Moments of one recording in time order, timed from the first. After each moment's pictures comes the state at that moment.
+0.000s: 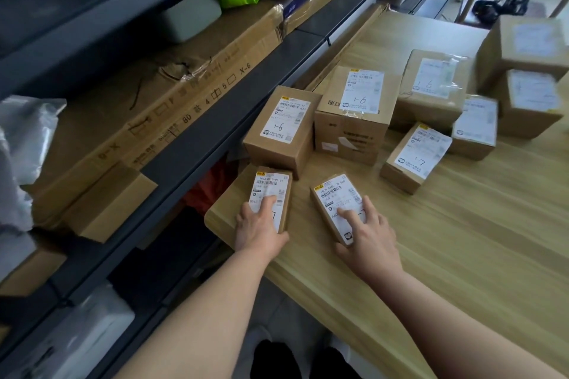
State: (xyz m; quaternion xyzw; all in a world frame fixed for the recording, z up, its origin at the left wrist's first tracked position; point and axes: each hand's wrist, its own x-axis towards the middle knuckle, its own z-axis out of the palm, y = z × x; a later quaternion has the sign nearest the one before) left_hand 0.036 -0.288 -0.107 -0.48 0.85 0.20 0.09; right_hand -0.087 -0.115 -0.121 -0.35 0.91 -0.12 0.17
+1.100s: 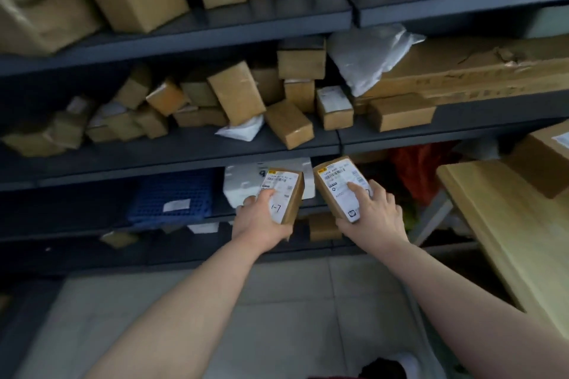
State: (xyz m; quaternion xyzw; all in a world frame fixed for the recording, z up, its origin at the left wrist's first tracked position) left_hand 0.523 -0.174 -0.045 -0.75 0.61 0.23 -0.12; right_hand 0.297 -0.177 -0.047 -0.69 0.70 -0.10 0.12
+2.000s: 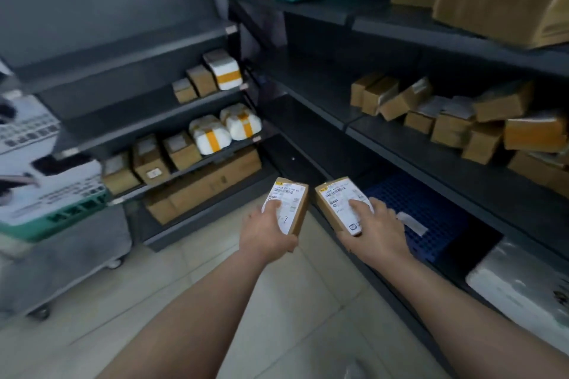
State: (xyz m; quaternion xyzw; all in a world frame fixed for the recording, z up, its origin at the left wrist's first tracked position) left_hand 0.874 0.044 -0.030 -0.96 0.14 0.12 -0.19; right_hand 0.764 -0.147 -0.040 -0.95 0.25 -0.05 0.18
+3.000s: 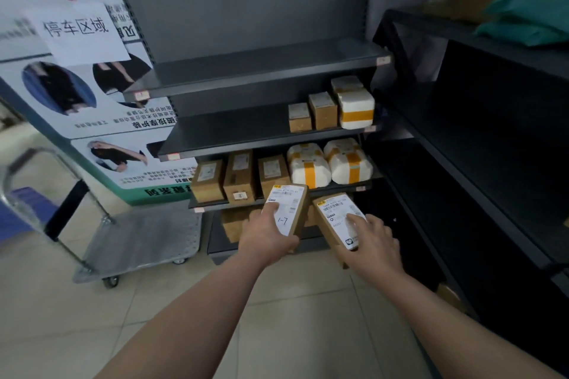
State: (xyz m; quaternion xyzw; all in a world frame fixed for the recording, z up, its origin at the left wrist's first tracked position) left_hand 1.196 0.174 -0.007 -0.96 -0.07 0.05 -0.25; right_hand 1.165 -0.039 -0.041 -0.97 0.05 -0.03 0.22
